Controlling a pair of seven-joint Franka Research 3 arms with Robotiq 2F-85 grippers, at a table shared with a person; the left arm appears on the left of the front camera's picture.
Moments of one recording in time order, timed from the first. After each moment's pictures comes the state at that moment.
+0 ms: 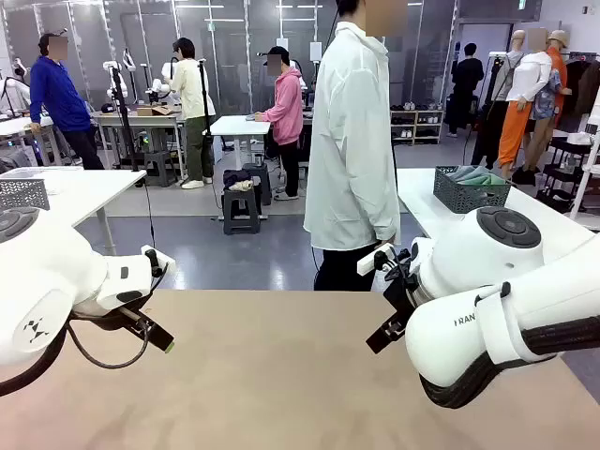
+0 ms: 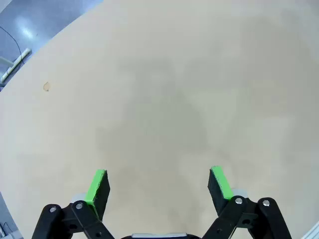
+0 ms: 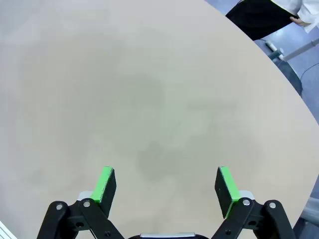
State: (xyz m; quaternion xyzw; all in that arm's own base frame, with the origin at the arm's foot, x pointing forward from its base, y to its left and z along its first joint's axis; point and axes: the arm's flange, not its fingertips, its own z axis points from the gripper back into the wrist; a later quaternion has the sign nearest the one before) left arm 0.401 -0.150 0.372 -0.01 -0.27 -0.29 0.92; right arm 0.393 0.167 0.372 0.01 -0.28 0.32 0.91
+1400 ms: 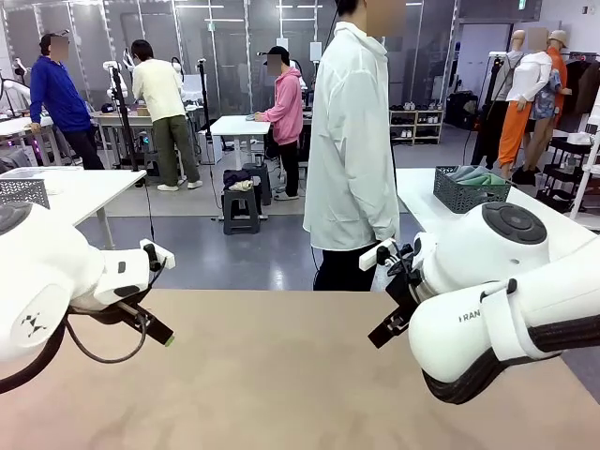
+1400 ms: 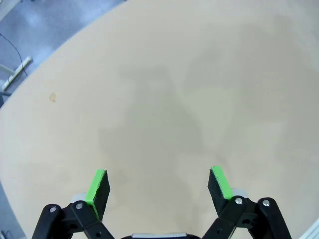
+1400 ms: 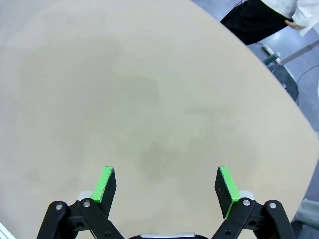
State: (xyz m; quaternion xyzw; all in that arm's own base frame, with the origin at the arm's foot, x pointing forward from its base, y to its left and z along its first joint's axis) left arm 0.404 -0.145 0.390 -0.02 -0.29 -0.30 0.91; right arm 0.395 0.159 0.387 0.01 -0.29 0.32 0.90
